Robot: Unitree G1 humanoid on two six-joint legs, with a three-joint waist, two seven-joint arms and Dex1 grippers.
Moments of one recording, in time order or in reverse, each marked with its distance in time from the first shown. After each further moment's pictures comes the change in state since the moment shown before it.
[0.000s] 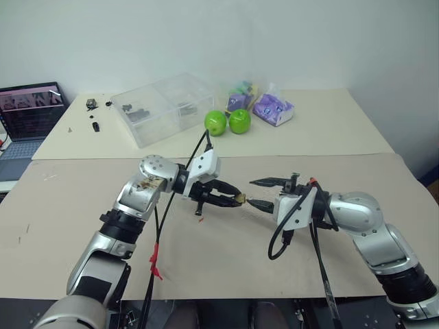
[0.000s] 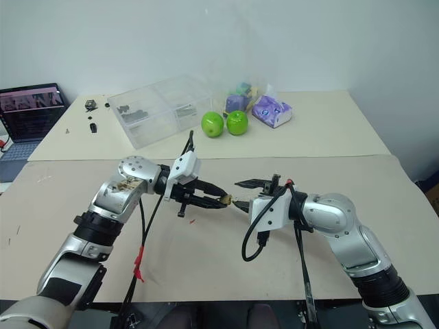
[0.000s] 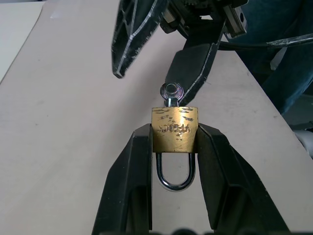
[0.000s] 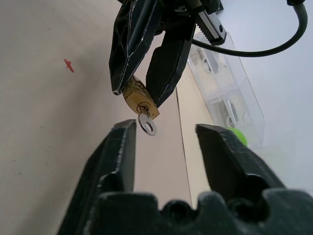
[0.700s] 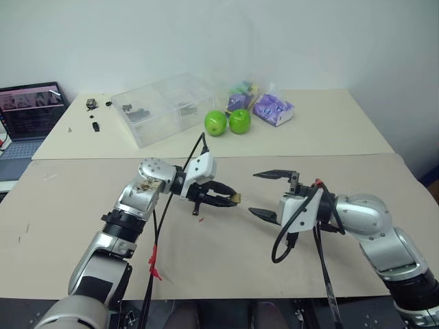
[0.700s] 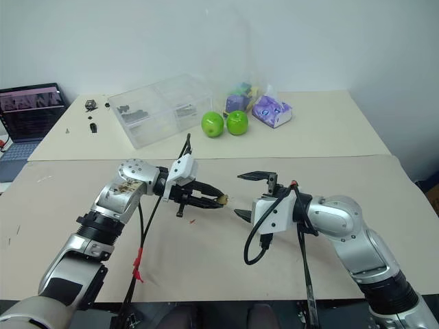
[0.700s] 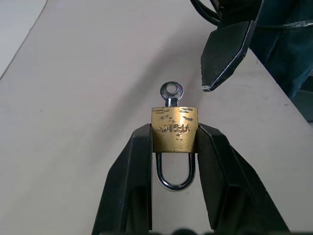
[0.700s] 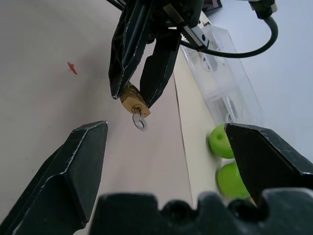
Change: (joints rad) left arm 0.000 -0.016 0.006 0.096 0.036 -0.100 -0.011; right arm 0.028 -0.026 -0.015 -0.051 0.014 0.037 0.001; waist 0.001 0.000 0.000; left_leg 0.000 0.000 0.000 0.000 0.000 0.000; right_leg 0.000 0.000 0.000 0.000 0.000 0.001
